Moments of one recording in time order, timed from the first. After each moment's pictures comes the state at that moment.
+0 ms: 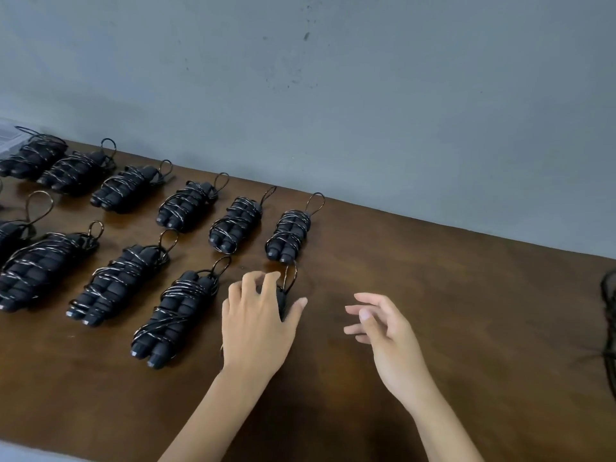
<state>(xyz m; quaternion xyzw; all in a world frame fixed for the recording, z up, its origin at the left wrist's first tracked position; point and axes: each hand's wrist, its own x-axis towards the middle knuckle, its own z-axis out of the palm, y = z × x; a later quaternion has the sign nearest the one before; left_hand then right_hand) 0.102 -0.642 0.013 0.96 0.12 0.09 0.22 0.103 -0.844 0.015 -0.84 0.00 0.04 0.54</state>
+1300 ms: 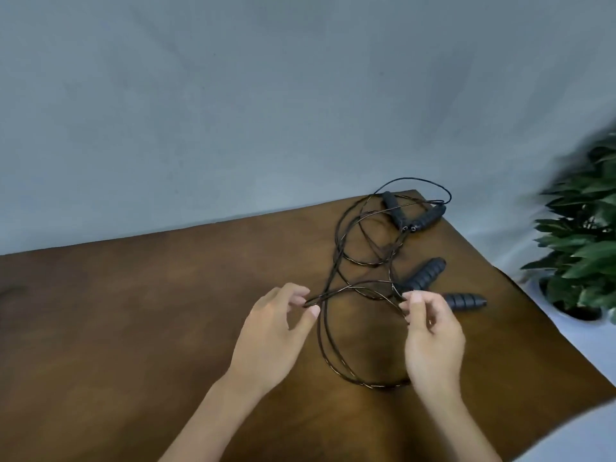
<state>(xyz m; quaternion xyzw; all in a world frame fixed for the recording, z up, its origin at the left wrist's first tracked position) 0.121 -1.143 0.035 0.88 -0.20 -0.06 0.42 0.036 -1.347 0.018 -0.76 0.31 -0.32 0.47</state>
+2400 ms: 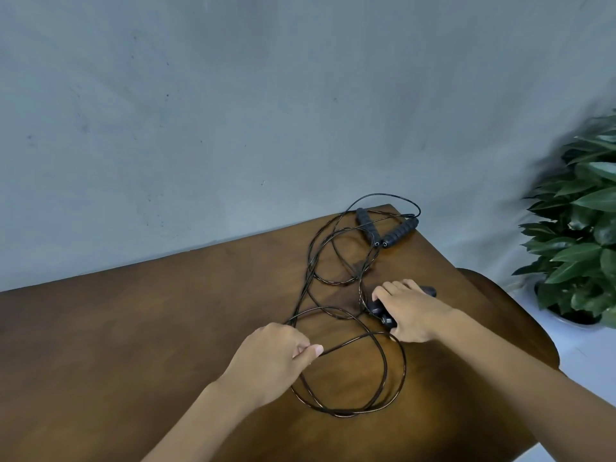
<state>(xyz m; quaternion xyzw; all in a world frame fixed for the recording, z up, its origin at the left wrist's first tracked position) 0.123 -1.199 0.043 0.92 -0.33 -0.13 0.18 0.110 -1.506 0.004 -0.99 -0.04 0.15 -0.02</state>
